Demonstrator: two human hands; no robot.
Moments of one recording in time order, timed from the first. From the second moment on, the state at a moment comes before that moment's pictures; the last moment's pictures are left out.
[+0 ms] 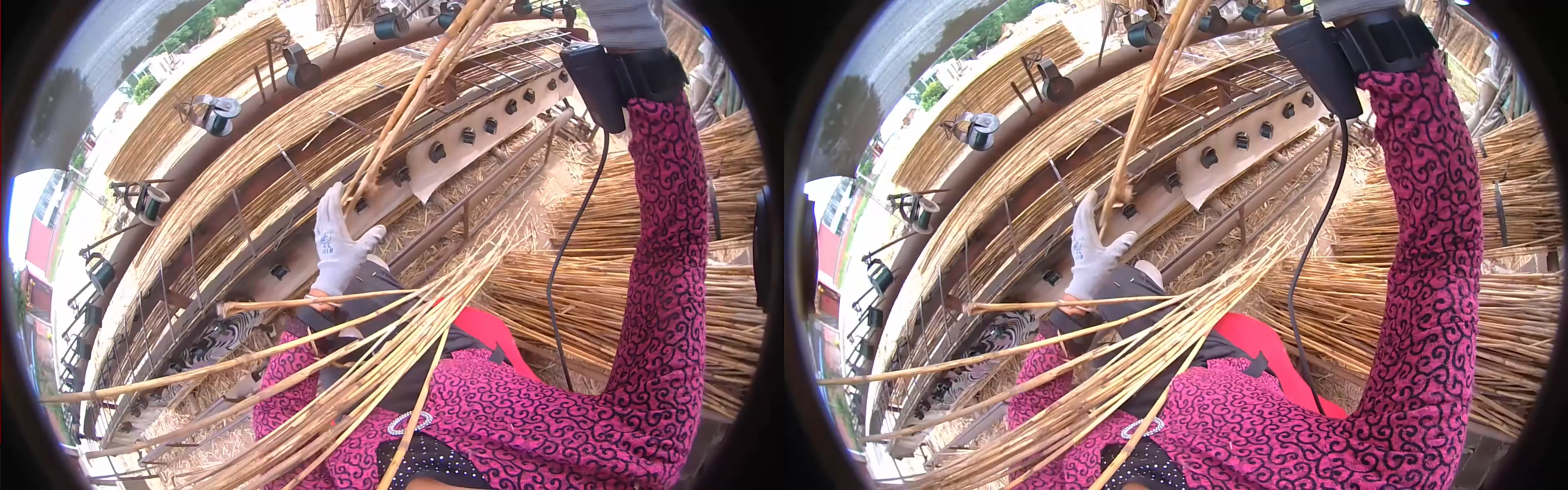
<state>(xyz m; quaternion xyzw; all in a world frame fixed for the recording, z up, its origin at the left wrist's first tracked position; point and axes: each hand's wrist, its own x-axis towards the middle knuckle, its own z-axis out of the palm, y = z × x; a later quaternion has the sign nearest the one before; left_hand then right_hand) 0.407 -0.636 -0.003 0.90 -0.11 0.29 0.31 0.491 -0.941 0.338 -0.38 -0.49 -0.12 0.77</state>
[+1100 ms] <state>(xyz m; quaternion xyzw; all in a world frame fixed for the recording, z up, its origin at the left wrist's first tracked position) 0.357 -0.623 0.005 0.93 -0.05 0.24 0.27 0.591 -0.955 0.090 -0.31 -0.02 -0.04 0.95</state>
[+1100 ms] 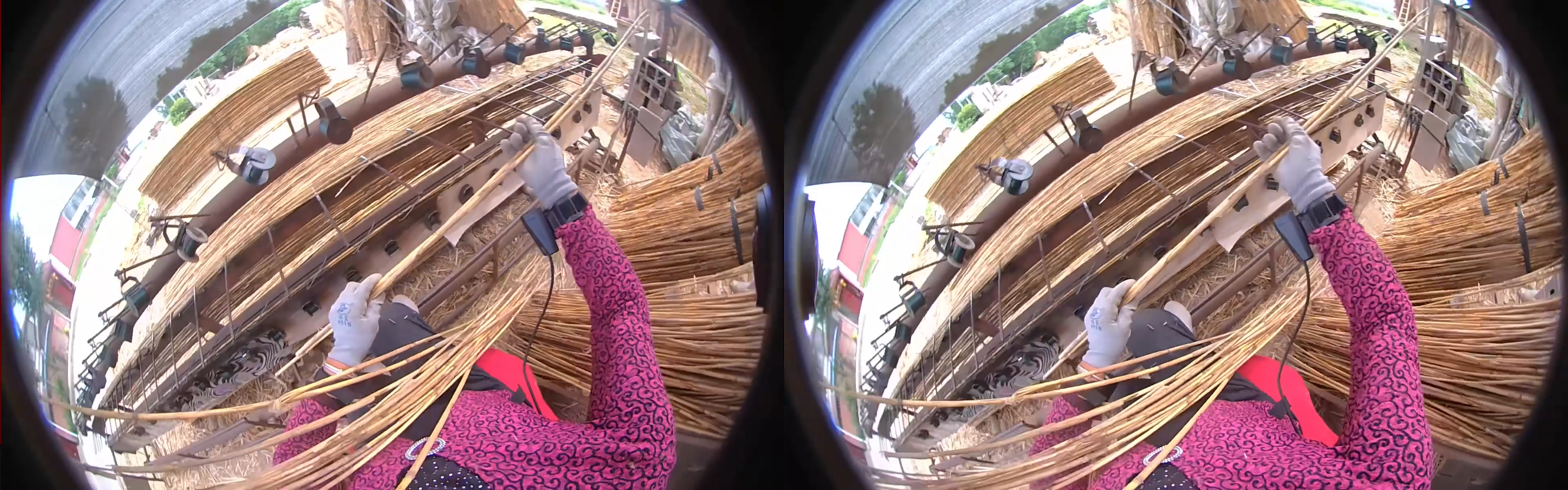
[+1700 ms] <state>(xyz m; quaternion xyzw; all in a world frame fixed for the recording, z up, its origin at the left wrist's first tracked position) 0.243 -0.488 0.019 0.99 0.09 0.13 0.07 0.488 -0.807 0.090 -0.33 -0.24 0.37 0.83</state>
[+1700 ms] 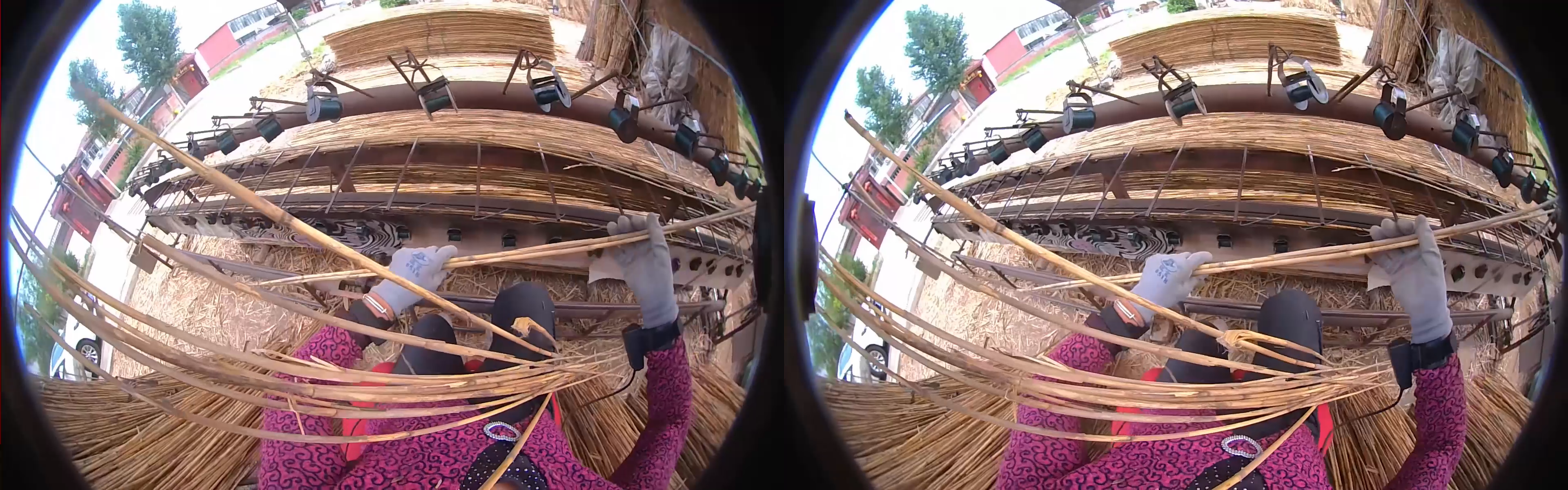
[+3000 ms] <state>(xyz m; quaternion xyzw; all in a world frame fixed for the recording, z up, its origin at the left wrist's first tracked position) 0.060 -0.160 0.057 0.85 0.43 0.23 -0.21 0.388 -0.596 0.131 -0.67 -0.71 0.03 0.22</state>
